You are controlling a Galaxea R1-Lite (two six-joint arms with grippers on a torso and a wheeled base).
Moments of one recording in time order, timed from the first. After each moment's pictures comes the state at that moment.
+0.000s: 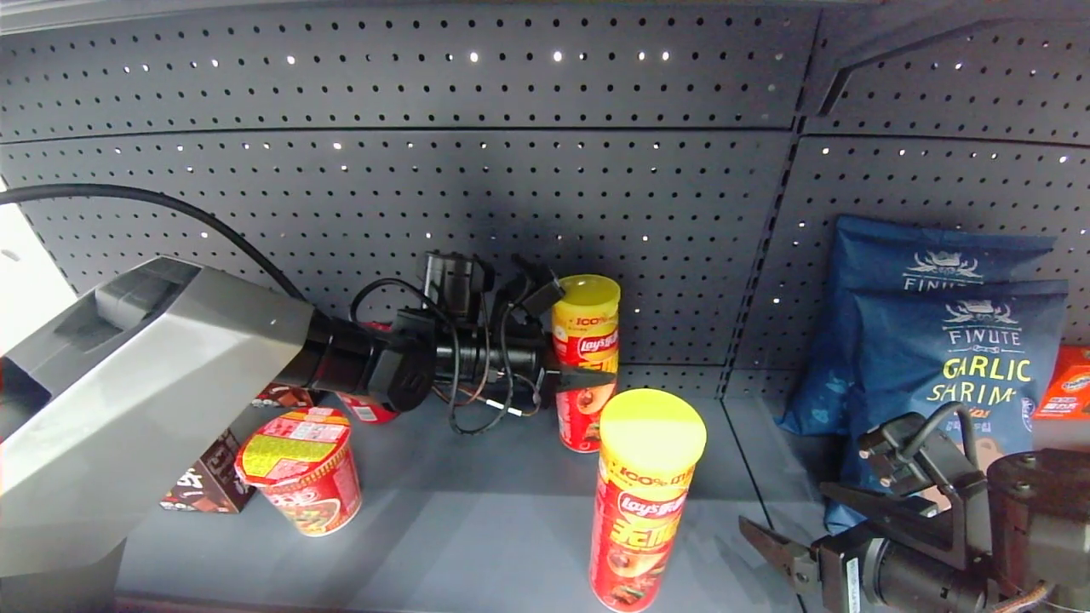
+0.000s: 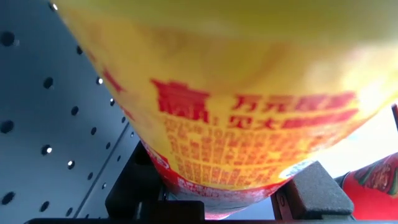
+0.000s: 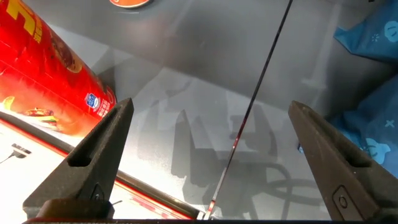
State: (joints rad) left arm -0.41 2.26 -1.45 -0.41 -0.84 0.30; right arm 0.70 1.43 -0.28 -0.74 -0.27 0.15
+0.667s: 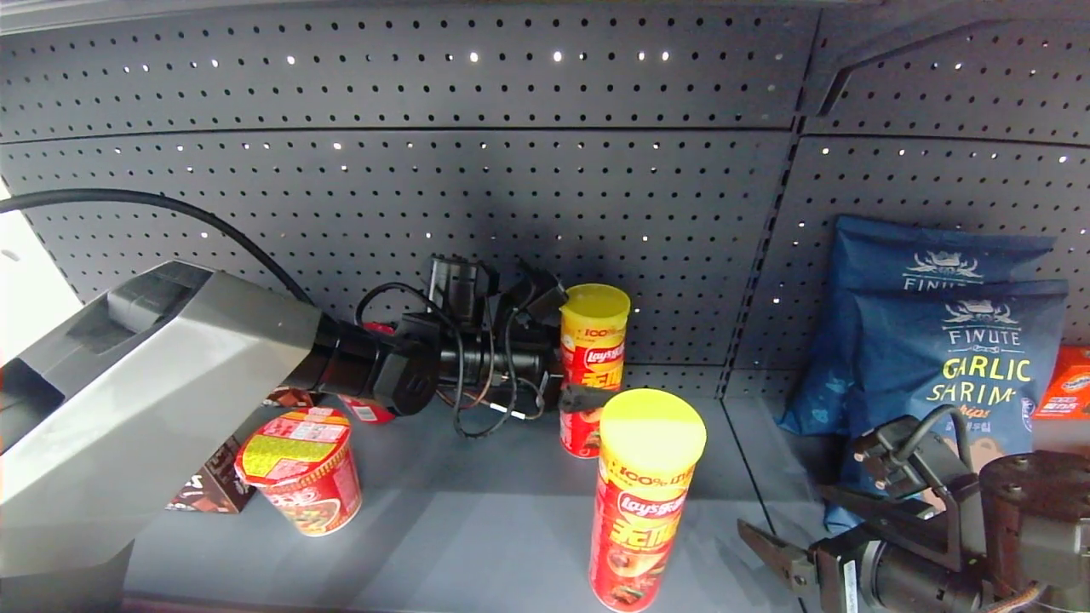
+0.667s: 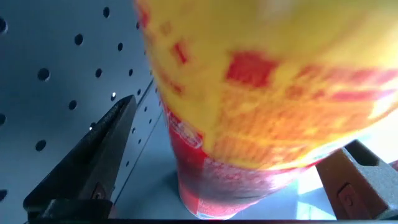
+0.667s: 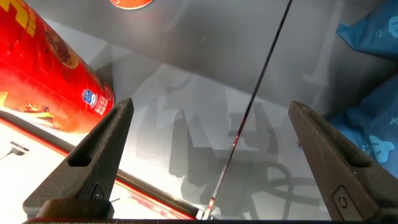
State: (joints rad) left arm -0.42 2.27 -1.45 -0.41 -0.81 0.30; right arm 0.70 1.44 -0.27 -0.74 -0.27 0.15
